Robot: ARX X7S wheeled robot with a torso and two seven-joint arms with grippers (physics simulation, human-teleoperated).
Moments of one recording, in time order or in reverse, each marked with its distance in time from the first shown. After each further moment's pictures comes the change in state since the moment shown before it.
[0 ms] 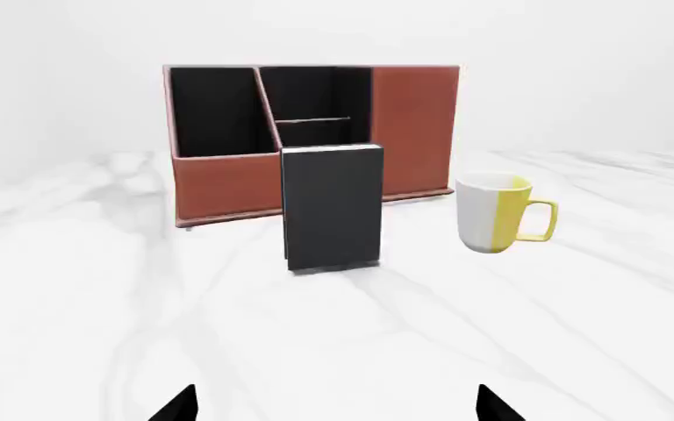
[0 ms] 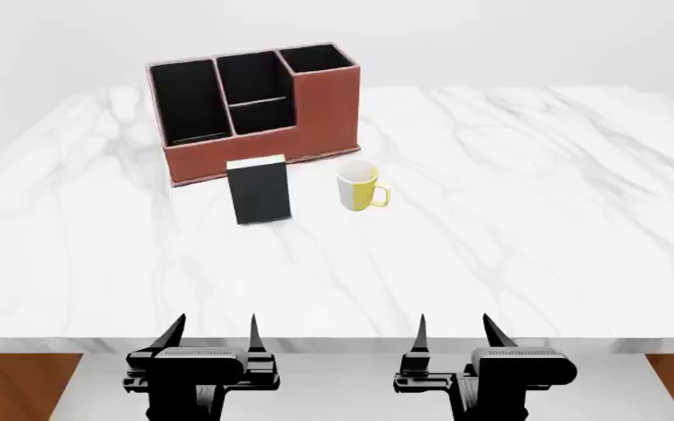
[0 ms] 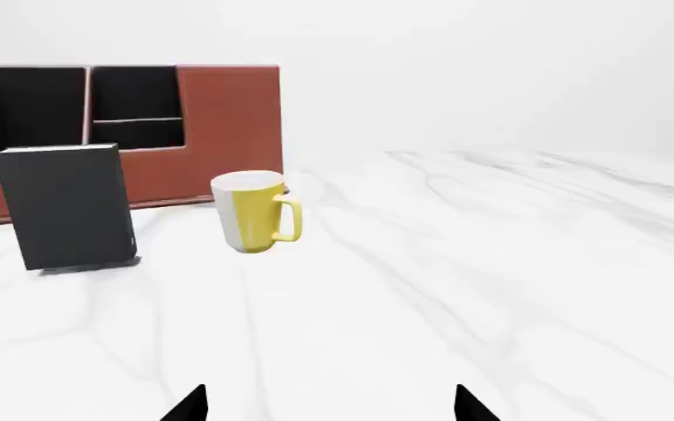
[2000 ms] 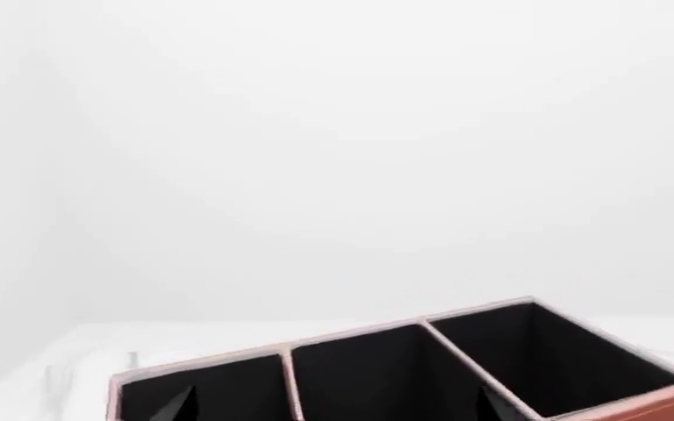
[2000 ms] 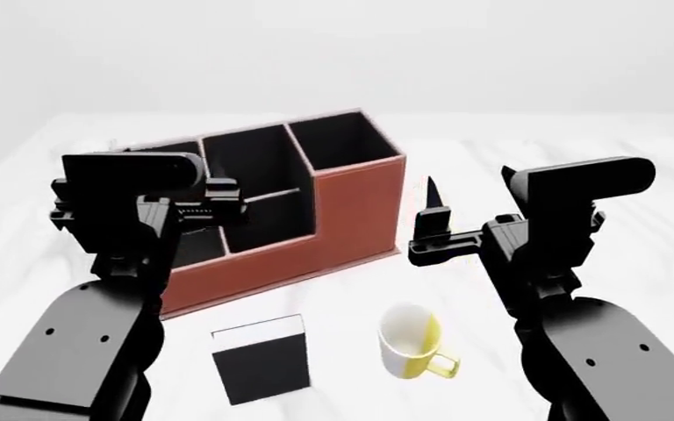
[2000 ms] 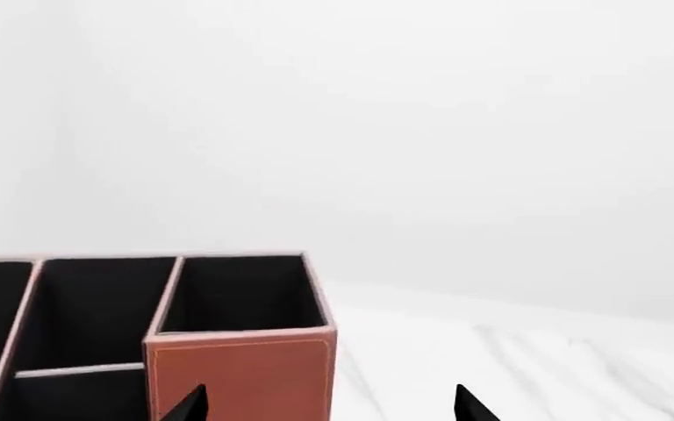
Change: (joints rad) left arm -0.550 -0.148 0.035 0.513 -0.174 -0.895 -0.148; right arm 0.537 0.218 -0.035 -0.654 0.331 1.088 0.083
